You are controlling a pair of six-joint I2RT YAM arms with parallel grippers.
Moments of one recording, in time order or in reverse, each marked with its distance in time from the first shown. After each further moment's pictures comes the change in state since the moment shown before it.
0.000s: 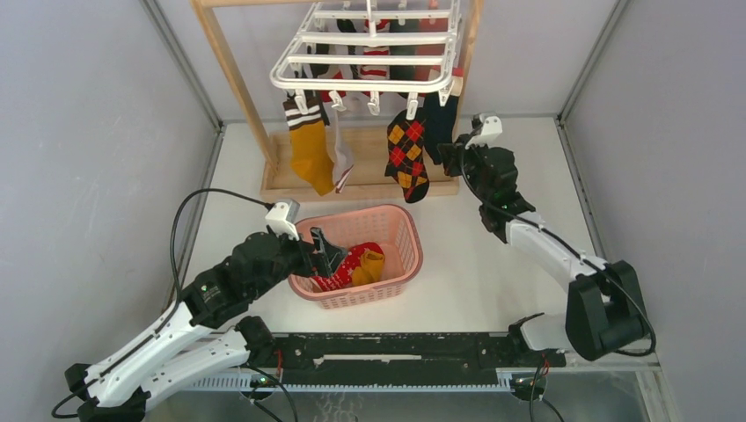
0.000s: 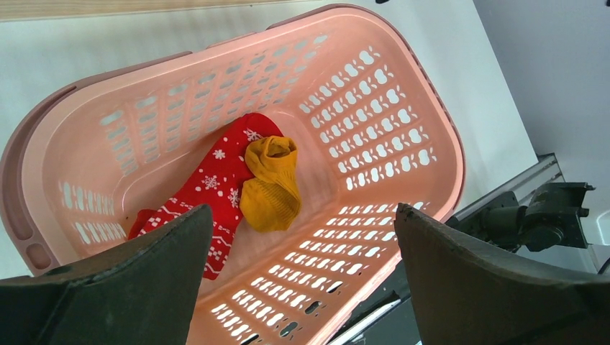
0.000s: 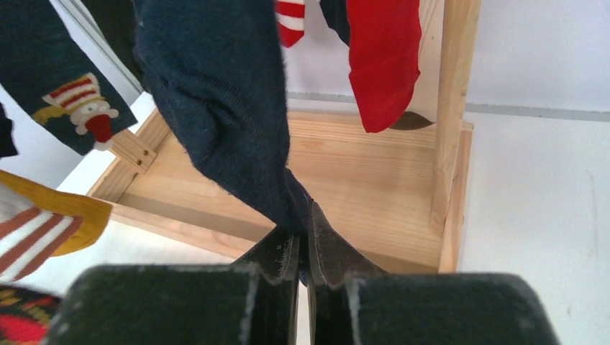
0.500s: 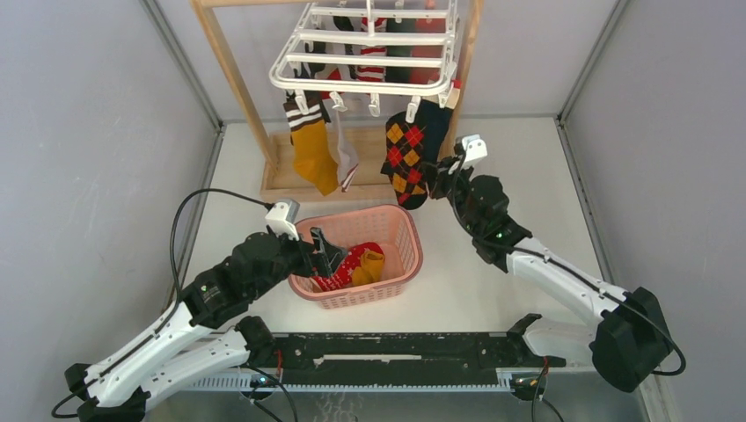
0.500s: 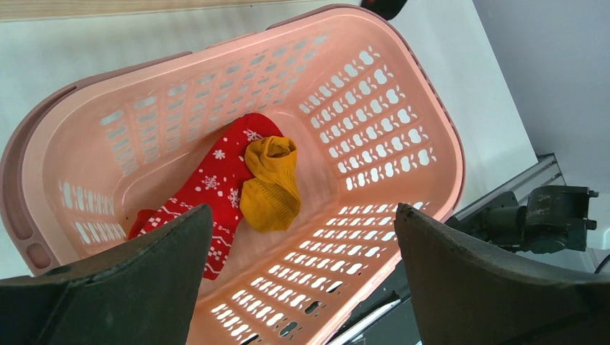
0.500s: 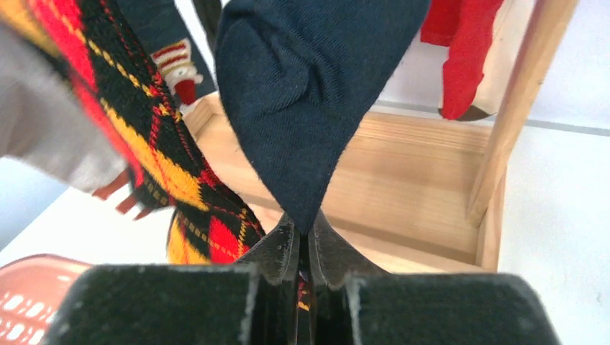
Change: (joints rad) left arm -0.002 -0.001 0.000 0.000 -0.003 0.000; right arm 0.231 -0.212 -0.107 -0.028 0.196 -0.056
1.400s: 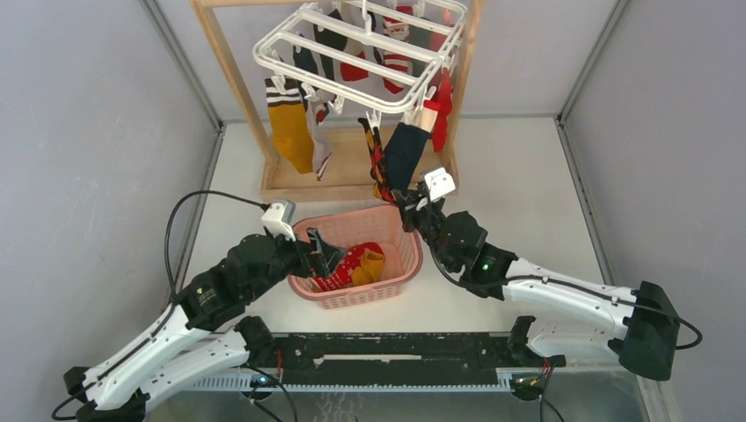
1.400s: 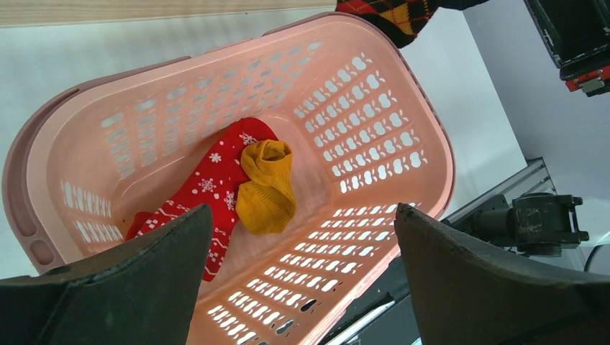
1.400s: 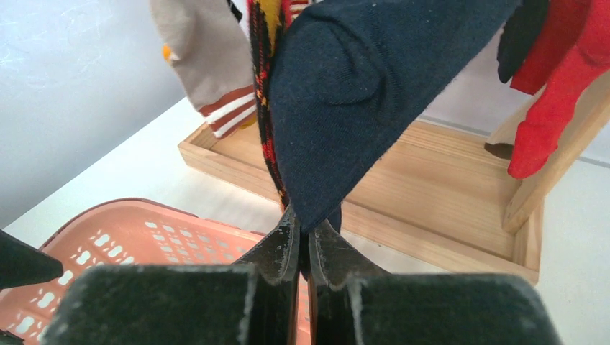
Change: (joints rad) left arm 0.000 -0.022 0.000 0.001 0.000 -0.008; right arm 0.435 -0.086 -0.026 -0.017 0.348 -0.156
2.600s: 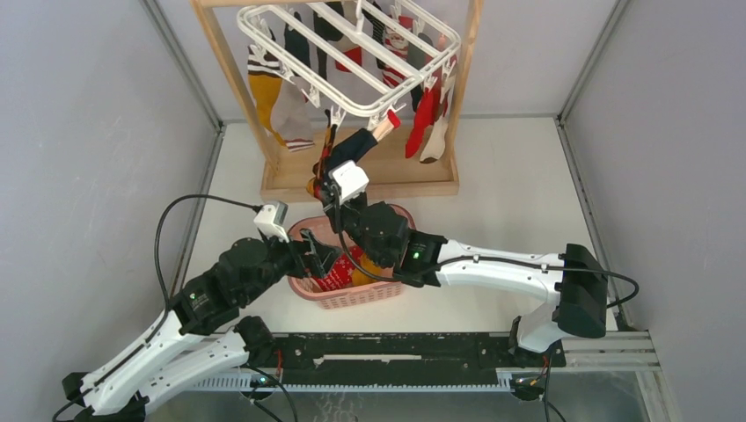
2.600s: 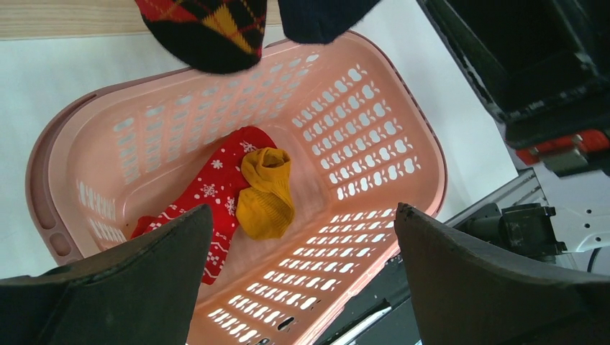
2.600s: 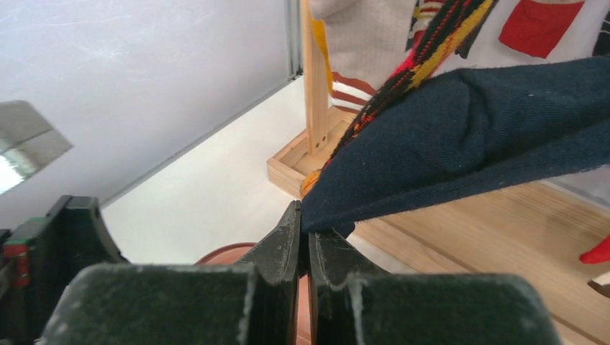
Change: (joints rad) left arm 0.000 -0.049 -0.002 -0.003 -0.013 0.001; right arm 0.209 0.451 0.488 -0.066 0.056 -0.061
